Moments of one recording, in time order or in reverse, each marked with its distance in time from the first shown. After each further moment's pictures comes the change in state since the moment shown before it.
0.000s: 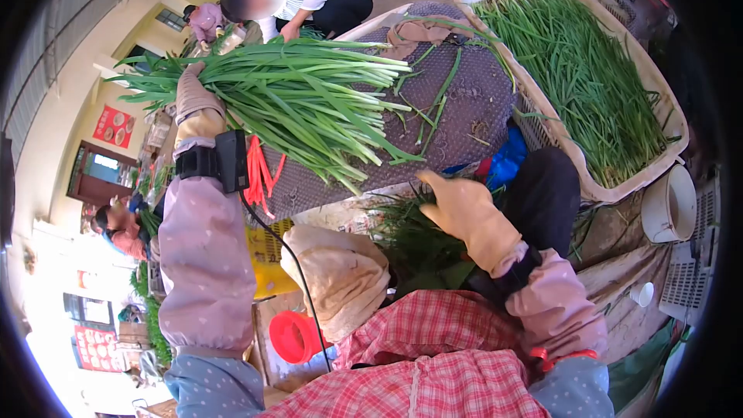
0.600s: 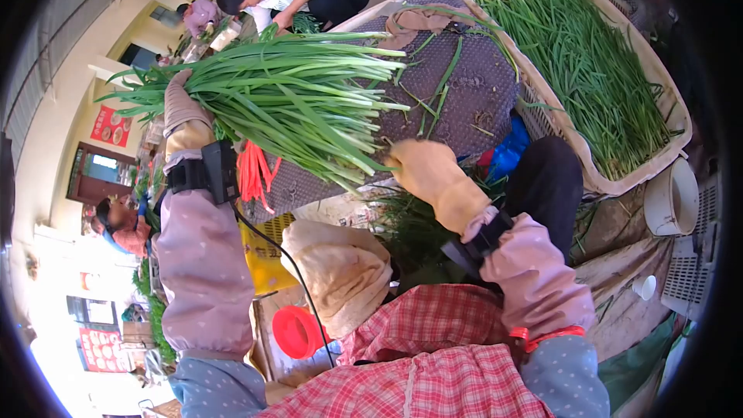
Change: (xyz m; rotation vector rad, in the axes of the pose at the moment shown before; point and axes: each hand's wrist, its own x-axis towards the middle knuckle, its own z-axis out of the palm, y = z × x) left_hand -0.037 0.009 -0.007 0.104 -0.055 -0.037; right_hand 0.067 -0.020 0.010 0.344 0.195 -0.035
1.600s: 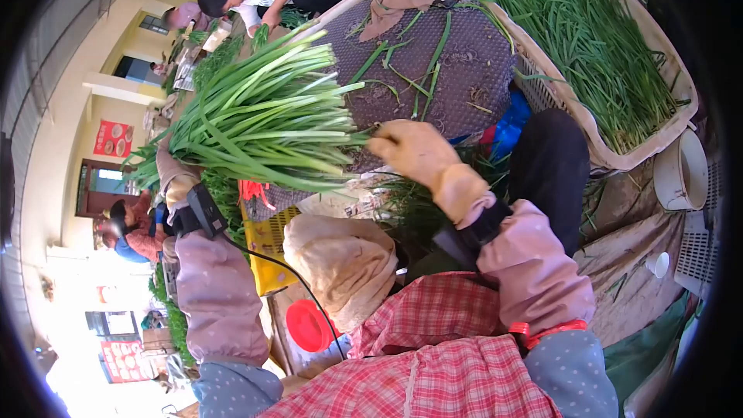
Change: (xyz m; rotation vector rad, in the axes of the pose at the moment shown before) left_hand 0.034 -0.015 -0.115 0.053 0.062 -0.104; right_hand 0.002 0.002 0.005 0.313 -0.074 0.090
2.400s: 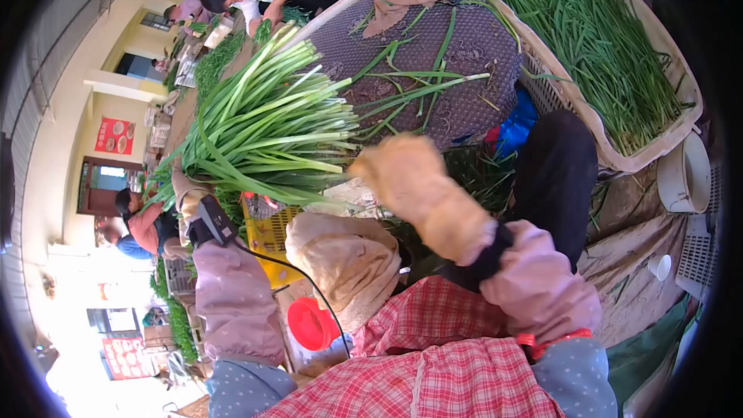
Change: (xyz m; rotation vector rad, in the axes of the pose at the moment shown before) left_hand 0.009 -0.036 -0.047 -0.067 0.055 0.038; right_hand -0.017 -0.032 0.015 -0.547 -0.069 -0.239
